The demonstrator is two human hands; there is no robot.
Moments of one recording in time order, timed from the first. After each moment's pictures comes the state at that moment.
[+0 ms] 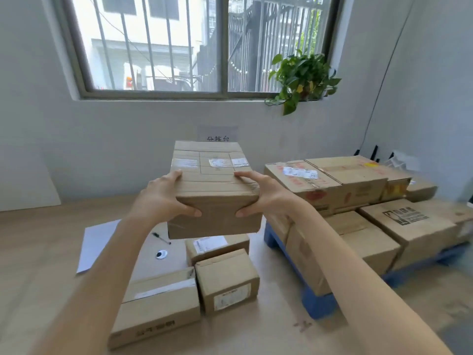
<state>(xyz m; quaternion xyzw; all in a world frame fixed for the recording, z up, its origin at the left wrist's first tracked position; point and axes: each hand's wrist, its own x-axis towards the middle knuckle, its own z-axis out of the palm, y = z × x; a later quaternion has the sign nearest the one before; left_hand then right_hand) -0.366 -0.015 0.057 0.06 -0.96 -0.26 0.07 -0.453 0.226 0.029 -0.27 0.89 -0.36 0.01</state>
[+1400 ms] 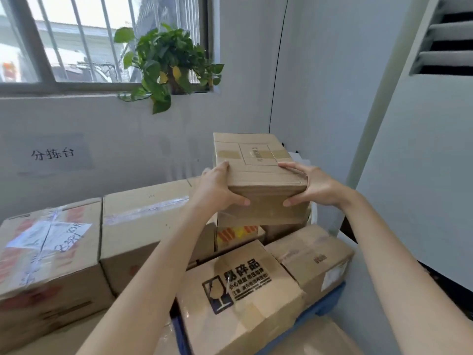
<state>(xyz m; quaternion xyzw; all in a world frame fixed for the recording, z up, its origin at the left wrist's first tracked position) -0.725 0.680 0.059 -0.12 -0.95 -0.30 0.03 -0.738 0.936 0.042 -0.11 0.91 -0.39 -0.02</state>
